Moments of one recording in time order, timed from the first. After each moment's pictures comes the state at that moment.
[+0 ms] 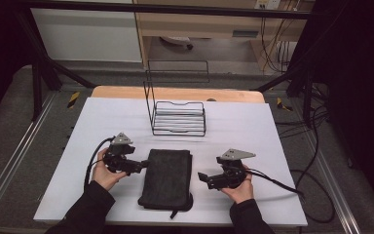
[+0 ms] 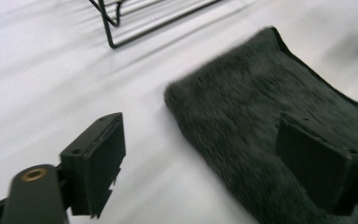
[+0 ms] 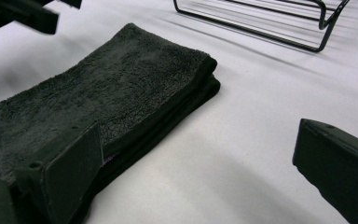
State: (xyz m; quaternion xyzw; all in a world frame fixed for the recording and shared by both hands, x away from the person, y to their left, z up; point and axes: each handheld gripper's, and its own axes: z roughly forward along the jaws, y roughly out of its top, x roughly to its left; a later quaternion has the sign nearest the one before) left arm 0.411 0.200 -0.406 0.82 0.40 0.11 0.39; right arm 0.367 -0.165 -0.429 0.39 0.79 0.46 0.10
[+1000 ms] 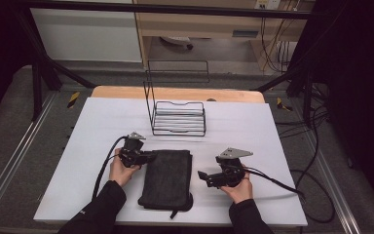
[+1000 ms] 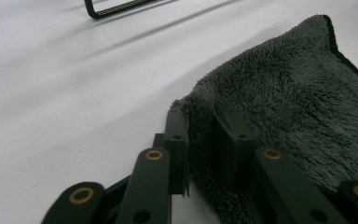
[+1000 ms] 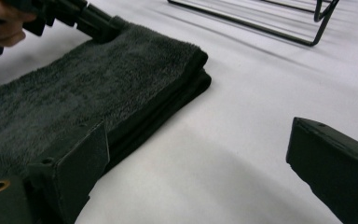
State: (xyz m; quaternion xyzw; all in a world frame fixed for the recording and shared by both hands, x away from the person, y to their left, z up) left arm 0.438 0.173 -0.442 0.82 0.44 0.06 0.36; right arm 0.375 -0.163 -0.432 0.40 0.79 0.45 0.11
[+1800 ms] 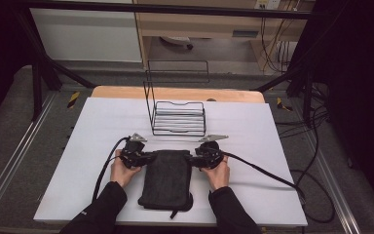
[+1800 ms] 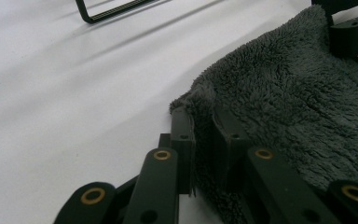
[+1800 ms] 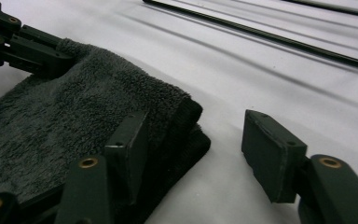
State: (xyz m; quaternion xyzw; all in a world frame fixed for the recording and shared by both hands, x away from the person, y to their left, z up) left arm 0.435 0.170 -0.444 0.83 0.42 0.08 0.36; right arm 0.435 -0.111 -0.454 0.44 0.79 0.42 0.08
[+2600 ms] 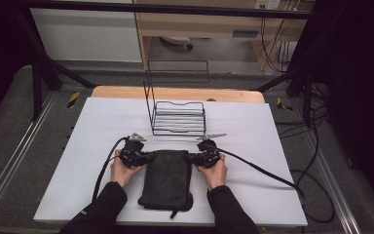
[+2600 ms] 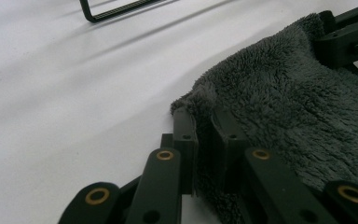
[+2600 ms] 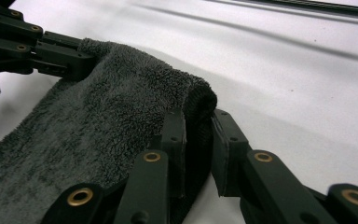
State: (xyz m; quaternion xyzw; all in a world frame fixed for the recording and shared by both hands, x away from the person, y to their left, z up) left arm 0.436 0.172 -0.444 0.82 0.43 0.07 0.37; right arm 0.440 -0.106 -0.452 0.47 0.78 0.41 0.00
